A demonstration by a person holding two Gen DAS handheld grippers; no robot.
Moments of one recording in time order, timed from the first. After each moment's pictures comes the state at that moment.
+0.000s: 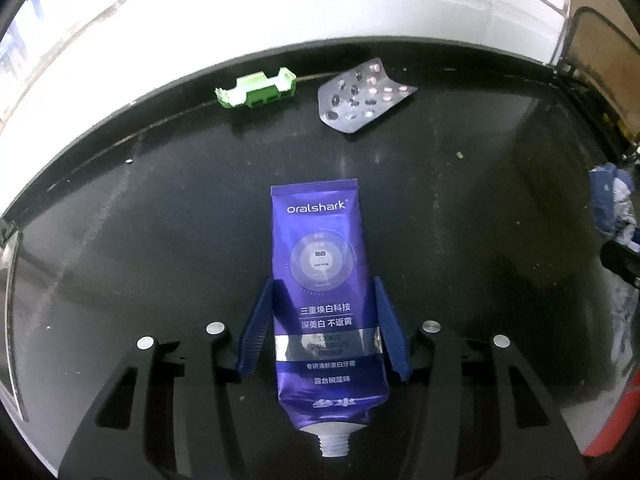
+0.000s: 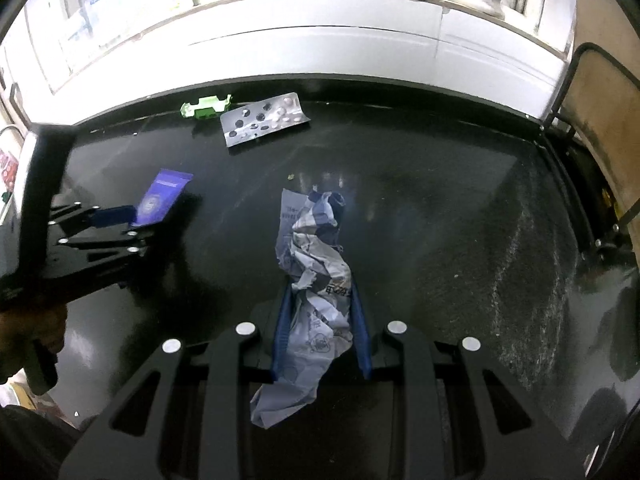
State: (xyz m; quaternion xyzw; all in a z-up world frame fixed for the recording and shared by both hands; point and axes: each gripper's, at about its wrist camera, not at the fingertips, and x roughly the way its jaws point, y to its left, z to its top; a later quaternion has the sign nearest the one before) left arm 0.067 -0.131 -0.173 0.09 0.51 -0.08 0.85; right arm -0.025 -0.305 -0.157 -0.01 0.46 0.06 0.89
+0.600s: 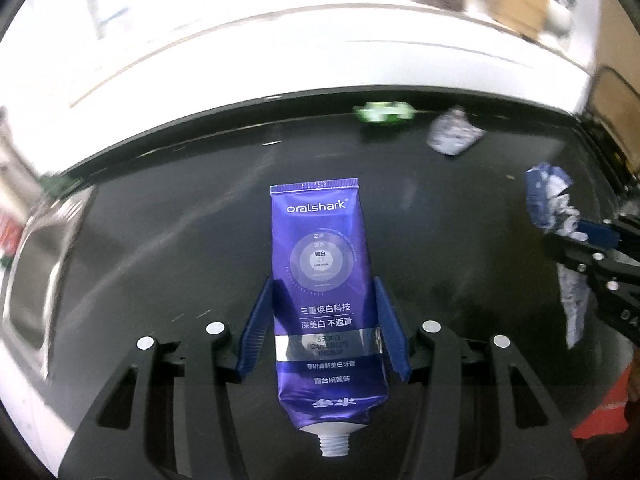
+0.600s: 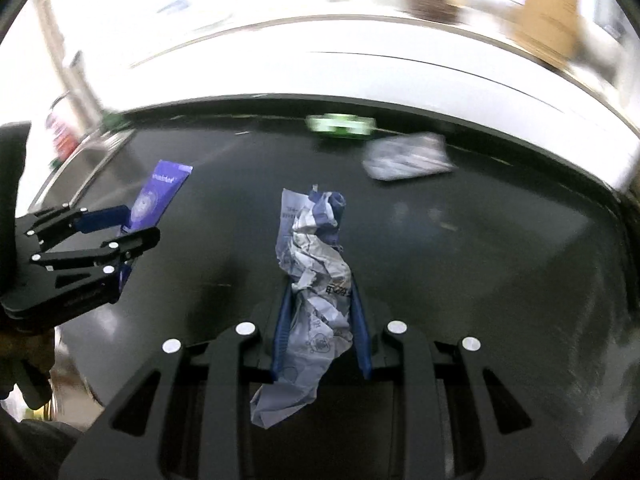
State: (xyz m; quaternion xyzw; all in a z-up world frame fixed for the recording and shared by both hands) left arm -0.012 -0.010 -0.116 0.06 0.47 0.00 0.88; right arm -0.024 -0.145 -0.125 -0.05 0.44 0.20 0.88
